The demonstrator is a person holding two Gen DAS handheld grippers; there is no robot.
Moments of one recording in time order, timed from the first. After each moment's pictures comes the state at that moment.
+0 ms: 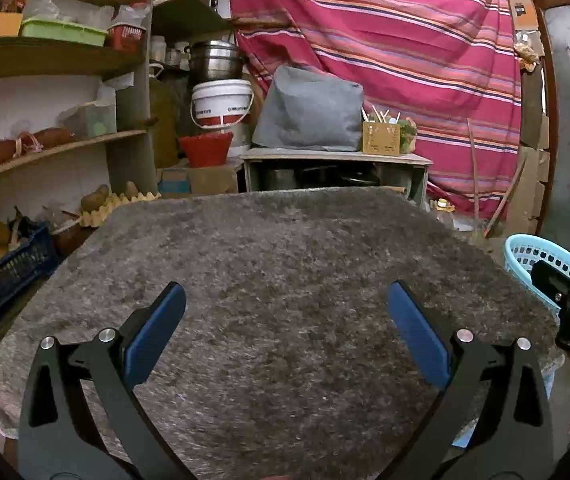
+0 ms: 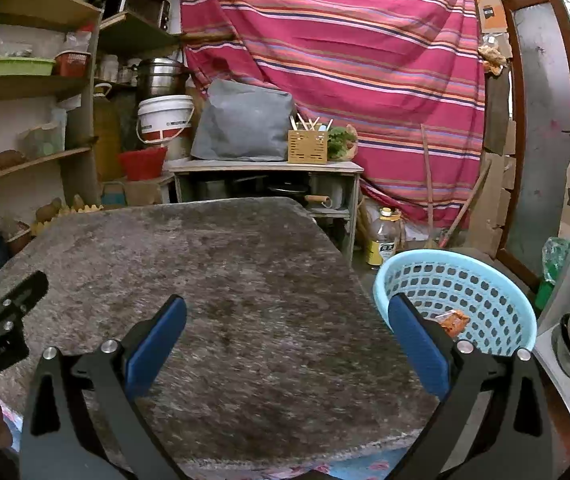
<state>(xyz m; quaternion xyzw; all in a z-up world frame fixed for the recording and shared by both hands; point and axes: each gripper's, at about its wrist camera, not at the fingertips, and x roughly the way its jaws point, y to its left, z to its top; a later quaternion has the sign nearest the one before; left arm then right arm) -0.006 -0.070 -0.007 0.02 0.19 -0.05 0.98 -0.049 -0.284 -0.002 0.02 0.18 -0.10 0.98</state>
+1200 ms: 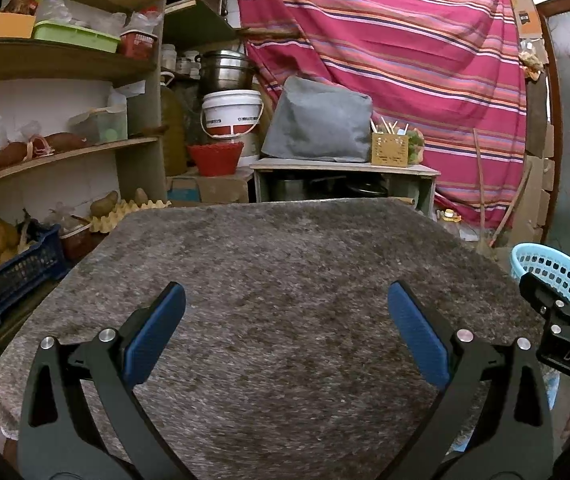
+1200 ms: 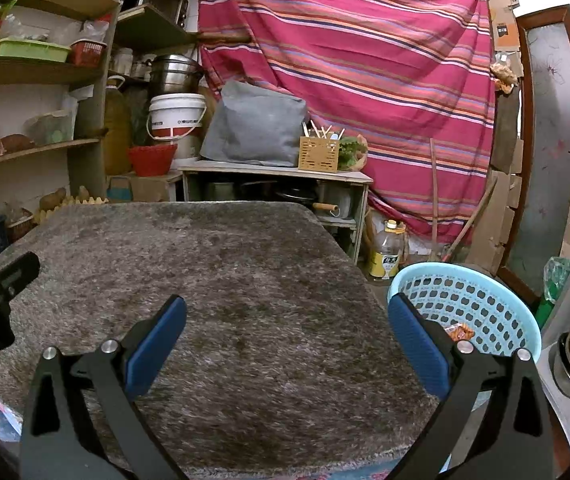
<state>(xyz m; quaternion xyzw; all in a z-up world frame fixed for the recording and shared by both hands) -0.015 -0.057 -0.002 0.02 0.17 -0.03 0.99 -0.044 -0.267 -0.004 0.00 0.18 -0.10 0.98</state>
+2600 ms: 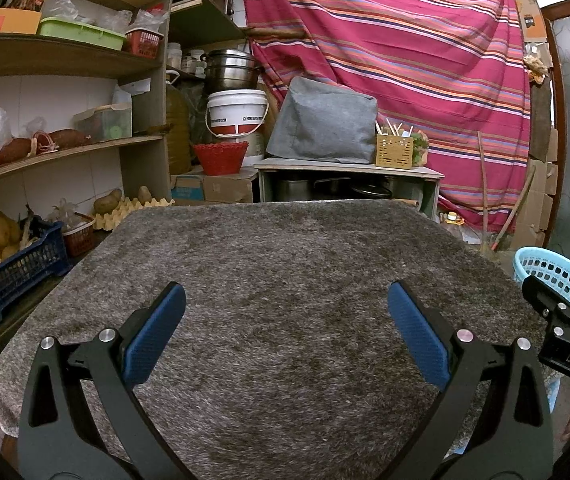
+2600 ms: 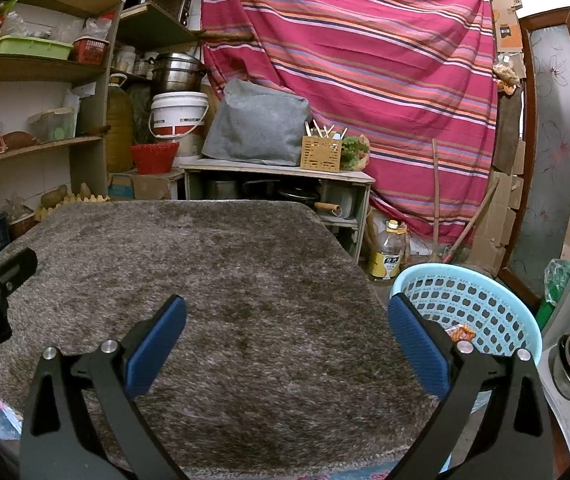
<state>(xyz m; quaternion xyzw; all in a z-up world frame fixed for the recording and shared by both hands) -0.015 -0.052 0.000 0.01 0.17 -0.03 0.99 -0.044 -0.267 -0.005 0.00 0.18 -0.09 0.98</state>
